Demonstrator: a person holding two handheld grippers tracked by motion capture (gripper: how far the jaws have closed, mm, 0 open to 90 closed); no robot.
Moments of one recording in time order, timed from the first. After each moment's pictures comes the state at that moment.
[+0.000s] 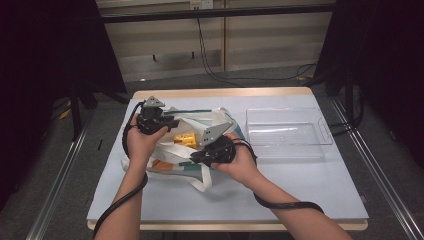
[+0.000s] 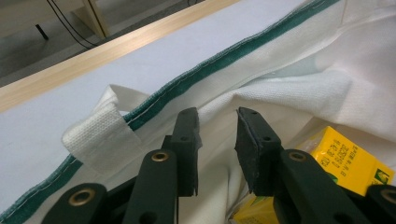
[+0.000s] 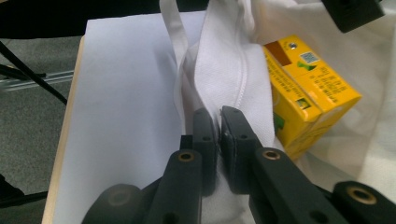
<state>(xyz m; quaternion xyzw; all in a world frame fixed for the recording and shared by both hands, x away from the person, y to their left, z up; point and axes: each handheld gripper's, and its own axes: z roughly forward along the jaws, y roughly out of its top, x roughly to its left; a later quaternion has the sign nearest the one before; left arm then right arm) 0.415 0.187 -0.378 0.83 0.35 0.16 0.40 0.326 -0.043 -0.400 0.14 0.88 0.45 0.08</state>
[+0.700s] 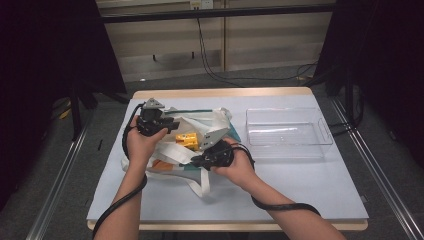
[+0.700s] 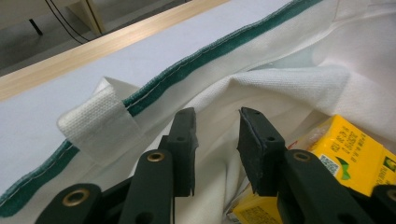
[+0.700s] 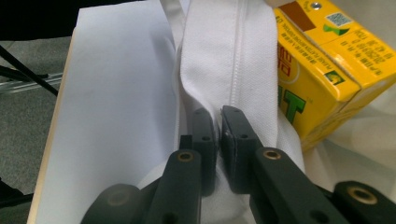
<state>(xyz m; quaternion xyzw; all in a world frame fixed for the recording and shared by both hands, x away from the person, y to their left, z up) 0.415 0.190 -0.384 0.83 0.35 0.16 0.40 0.330 -0.040 -0.427 0.16 0.88 0.45 0.06</state>
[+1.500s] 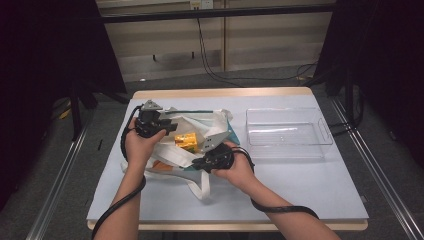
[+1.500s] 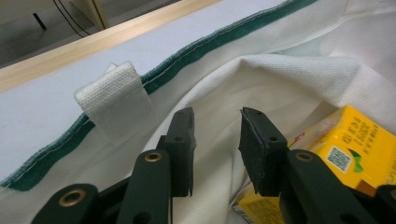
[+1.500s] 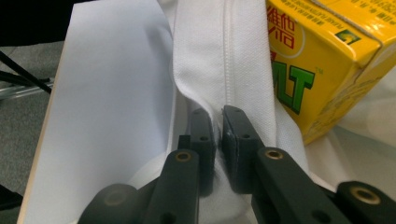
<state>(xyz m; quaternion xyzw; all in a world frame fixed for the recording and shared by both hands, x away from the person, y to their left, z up) 0.413 0.195 -0.388 0.83 0.36 0.15 0.40 0.331 -0.042 -0.442 0.17 0.87 0.45 0.05</state>
